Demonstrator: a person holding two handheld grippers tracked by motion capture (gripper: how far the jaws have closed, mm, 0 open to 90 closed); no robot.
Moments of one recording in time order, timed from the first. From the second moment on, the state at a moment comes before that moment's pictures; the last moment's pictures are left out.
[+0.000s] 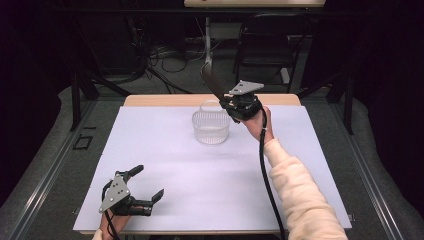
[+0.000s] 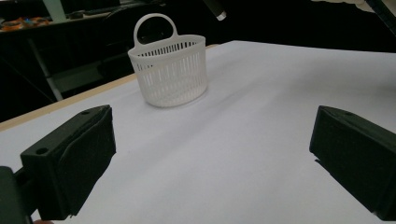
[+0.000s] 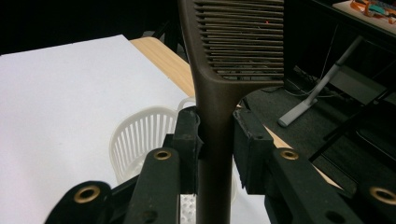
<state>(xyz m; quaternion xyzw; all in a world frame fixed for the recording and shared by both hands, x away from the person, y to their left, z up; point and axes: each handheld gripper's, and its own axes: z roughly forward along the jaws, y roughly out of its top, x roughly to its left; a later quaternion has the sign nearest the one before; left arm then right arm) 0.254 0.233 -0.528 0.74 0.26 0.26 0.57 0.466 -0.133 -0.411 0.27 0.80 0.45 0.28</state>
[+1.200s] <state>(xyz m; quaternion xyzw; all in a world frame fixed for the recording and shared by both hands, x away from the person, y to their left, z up) 0.253 0.234 -0.528 0.74 0.26 0.26 0.57 0.474 -0.119 -0.413 0.26 0.79 0.48 0.29</state>
